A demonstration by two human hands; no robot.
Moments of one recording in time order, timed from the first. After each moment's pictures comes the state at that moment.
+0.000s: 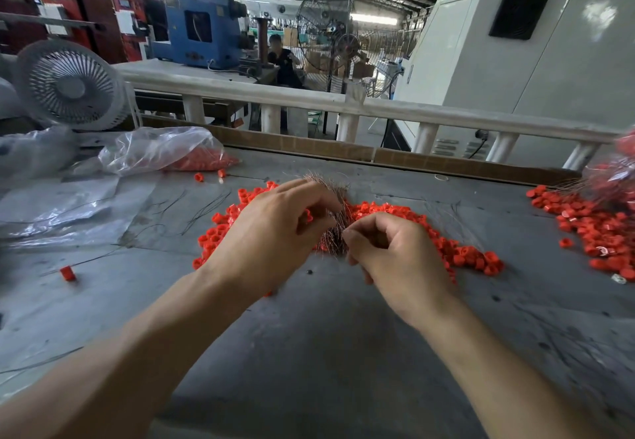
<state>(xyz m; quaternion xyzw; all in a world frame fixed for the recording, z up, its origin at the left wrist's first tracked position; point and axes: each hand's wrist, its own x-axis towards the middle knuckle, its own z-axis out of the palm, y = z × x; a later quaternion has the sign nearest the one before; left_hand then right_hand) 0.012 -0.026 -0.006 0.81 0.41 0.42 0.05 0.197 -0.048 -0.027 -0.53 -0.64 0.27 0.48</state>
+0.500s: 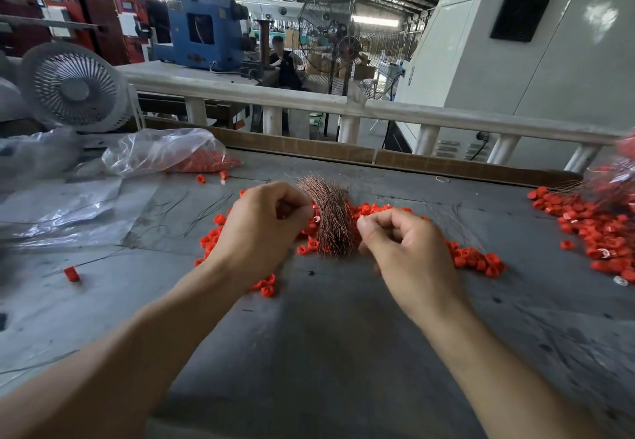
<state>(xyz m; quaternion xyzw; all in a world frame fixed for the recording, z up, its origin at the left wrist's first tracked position) 0.005 -0.008 -0.019 0.69 0.51 0.47 0.20 0.200 -0.048 -0.024 -0.56 -0.61 0.22 0.52</state>
